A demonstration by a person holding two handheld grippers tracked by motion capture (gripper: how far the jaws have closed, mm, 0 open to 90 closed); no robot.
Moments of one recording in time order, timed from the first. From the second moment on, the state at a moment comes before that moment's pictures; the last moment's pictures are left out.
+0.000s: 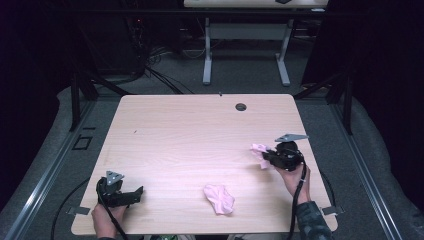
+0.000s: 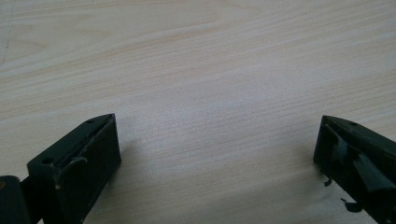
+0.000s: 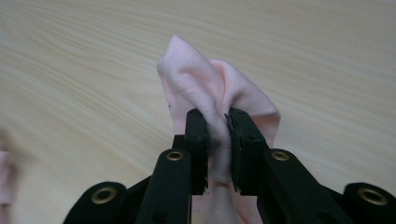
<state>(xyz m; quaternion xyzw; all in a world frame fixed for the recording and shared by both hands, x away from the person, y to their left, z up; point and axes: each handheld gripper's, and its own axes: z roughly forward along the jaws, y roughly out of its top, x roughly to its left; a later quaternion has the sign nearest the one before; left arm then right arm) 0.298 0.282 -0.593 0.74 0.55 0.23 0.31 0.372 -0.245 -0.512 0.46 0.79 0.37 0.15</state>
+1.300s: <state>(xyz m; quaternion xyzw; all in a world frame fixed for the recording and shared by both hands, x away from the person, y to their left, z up) 0.298 0.281 -0.593 0.74 0.55 0.23 0.31 0.333 -0.167 -0.522 0.38 0.85 0.36 0.08</state>
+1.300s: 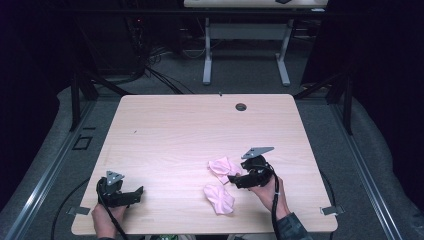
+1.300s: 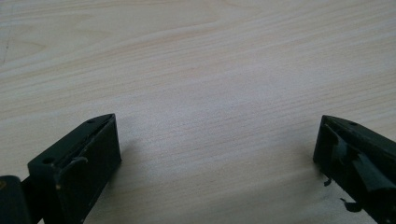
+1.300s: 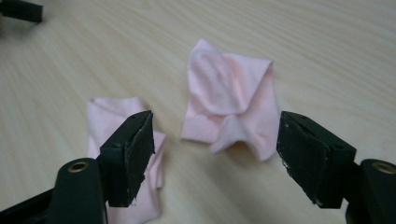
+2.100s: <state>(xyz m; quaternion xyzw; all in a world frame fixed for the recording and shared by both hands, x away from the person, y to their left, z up) 0.287 0.257 -0.567 0.77 0.49 0.20 0.36 0.303 -0.127 -0.562 0.36 0.88 0.31 0.03</state>
